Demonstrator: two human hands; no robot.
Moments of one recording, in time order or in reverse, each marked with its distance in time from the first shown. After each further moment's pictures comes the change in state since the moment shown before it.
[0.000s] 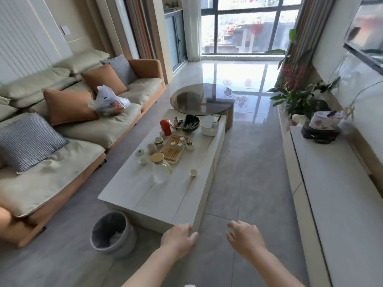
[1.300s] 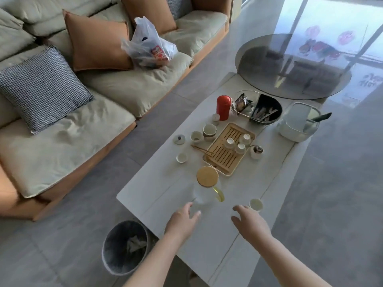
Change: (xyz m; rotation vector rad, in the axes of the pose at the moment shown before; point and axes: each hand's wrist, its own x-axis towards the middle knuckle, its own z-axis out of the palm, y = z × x) left_hand 0.388 -0.227 -0.142 -0.561 0.026 -0.385; right_hand 0.481 -0.199 0.033 0.068 -0.311 -0.076
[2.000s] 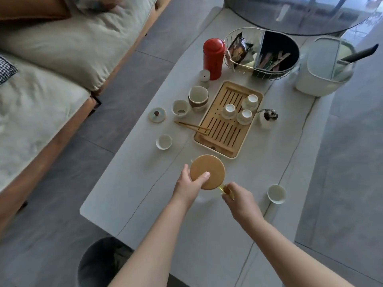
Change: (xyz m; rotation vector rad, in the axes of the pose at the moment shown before) left_hand 0.211 0.000 0.039 -0.496 -0.080 -0.027; right_hand 0.166 0.001 0.102 0.369 0.104 0.120
